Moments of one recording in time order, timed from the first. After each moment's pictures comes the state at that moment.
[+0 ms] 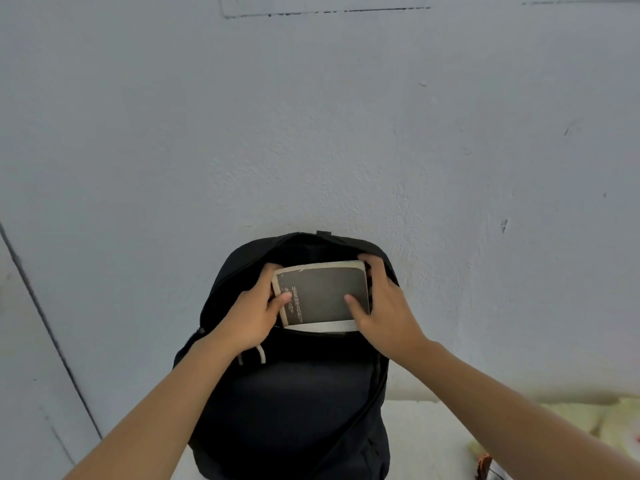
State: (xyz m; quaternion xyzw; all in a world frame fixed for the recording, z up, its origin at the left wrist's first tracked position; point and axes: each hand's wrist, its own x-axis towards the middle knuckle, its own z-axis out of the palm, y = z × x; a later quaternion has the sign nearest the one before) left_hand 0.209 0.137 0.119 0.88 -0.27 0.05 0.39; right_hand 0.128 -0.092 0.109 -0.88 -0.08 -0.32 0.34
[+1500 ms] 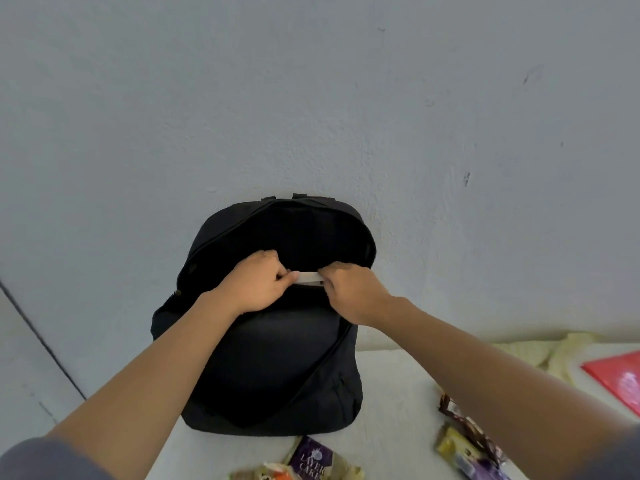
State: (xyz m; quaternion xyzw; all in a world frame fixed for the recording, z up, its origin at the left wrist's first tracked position) left_hand 0.203 0.093 0.119 0.93 -0.34 0.06 0.13; right_hand 0.125 -0.097 0.091 -0.98 -0.05 -0.12 0.13
